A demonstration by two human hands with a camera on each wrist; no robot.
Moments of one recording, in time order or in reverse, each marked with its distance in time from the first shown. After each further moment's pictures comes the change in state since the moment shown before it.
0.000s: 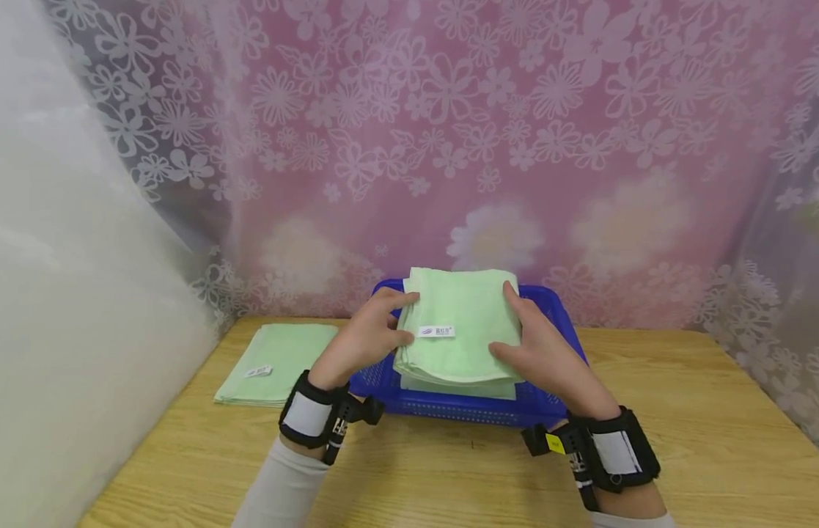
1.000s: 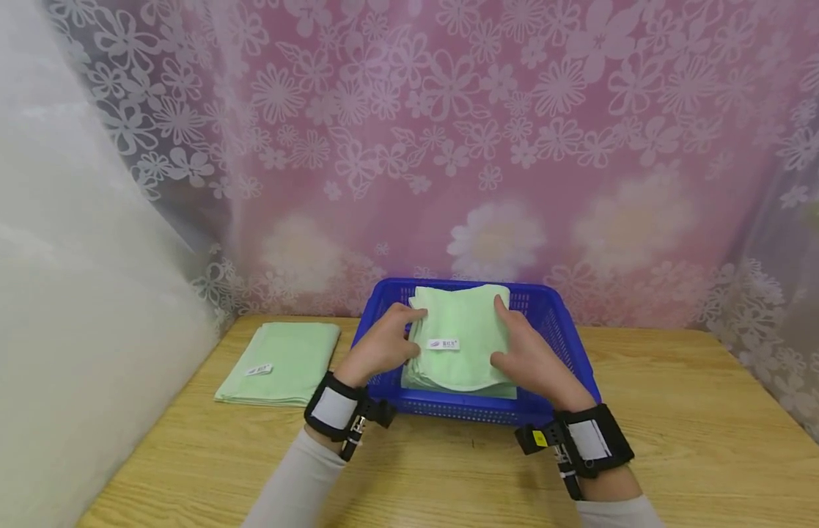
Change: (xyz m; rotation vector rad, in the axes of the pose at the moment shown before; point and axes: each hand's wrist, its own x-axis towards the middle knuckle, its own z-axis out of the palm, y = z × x) left_hand 0.021 -0.027 0.029 0.116 -0.029 -0.033; right_hand 0.021 0.033 0.028 -0.053 -0.008 0.004
